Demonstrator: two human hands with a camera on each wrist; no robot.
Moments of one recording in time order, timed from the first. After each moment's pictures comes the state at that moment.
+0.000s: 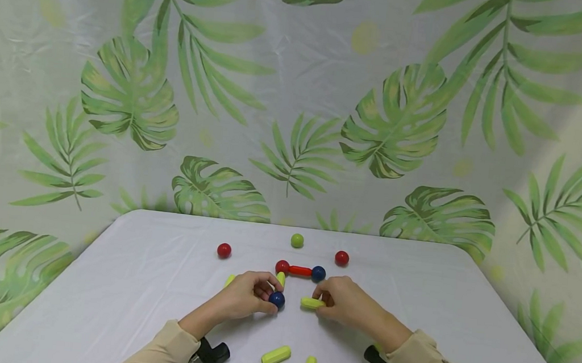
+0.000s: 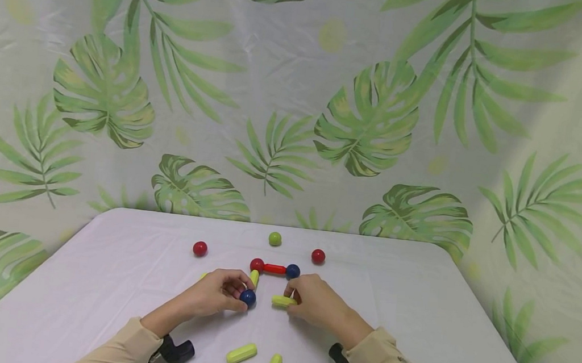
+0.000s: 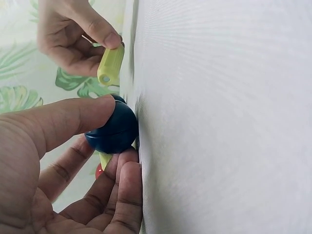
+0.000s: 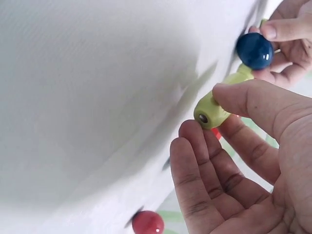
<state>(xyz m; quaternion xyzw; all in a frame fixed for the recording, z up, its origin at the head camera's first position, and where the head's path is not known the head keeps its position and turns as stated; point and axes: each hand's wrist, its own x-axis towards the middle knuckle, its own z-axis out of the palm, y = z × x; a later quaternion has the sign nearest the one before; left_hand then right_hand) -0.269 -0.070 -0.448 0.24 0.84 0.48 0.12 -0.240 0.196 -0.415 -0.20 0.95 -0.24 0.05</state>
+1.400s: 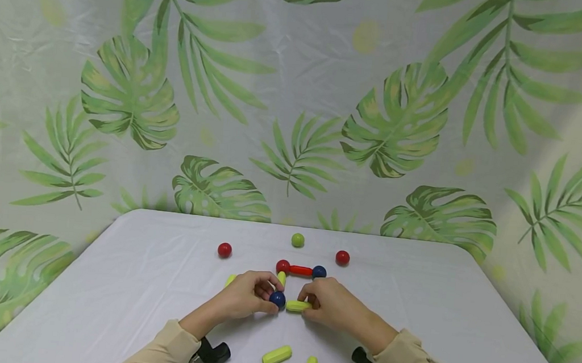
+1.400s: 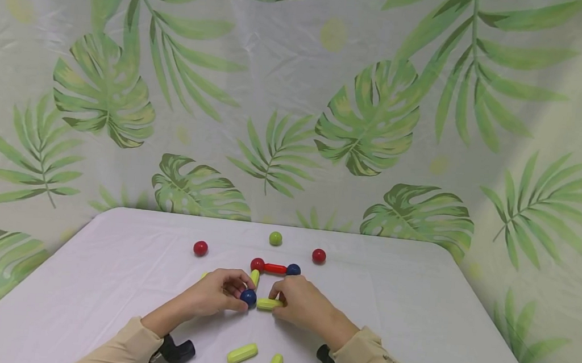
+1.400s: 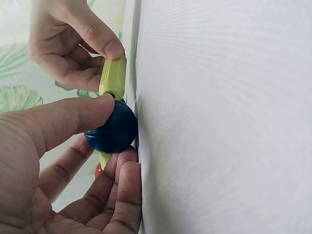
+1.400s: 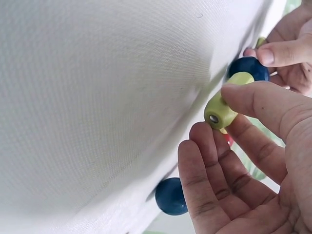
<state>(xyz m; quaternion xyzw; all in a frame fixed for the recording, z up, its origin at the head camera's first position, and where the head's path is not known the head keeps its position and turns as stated) -0.269 -0.071 -0.448 0.24 0.84 0.48 0.13 -0.245 0.176 -0.424 -0.26 0.93 -0.24 0.05</state>
